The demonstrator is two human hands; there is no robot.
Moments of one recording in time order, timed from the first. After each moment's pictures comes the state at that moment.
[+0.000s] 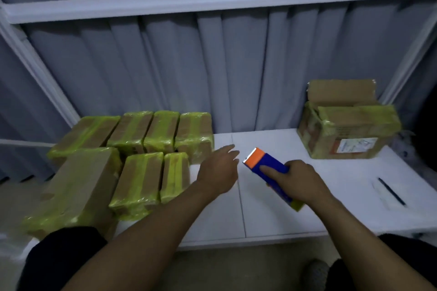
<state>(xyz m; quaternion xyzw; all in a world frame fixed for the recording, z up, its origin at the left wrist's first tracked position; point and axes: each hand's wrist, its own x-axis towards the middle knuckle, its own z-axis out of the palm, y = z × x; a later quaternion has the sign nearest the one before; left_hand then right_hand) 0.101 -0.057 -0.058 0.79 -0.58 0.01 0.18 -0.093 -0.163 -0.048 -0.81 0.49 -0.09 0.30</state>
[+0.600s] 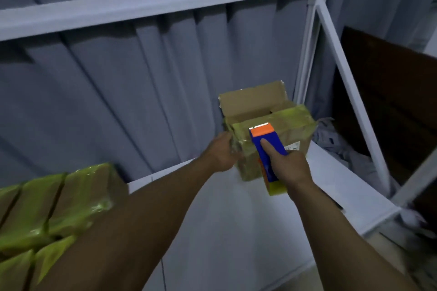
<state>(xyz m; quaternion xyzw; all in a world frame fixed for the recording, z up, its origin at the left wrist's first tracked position) 0.006 -0.387 -0.058 0.69 -0.65 -0.23 0.23 -0.188 -0.373 -0.050 -0.50 0.63 -0.36 0.47</state>
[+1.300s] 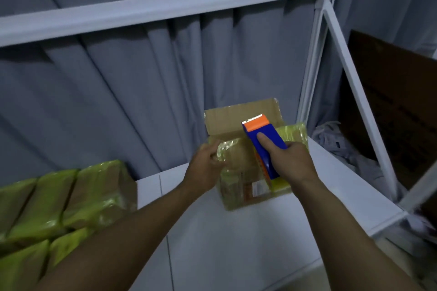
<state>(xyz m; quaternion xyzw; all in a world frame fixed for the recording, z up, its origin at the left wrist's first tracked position) 0.029 -0.316 -0.065 0.64 -0.65 -0.11 0.40 -0.181 -0.349 -0.011 -0.56 0.58 -0.38 0.45</state>
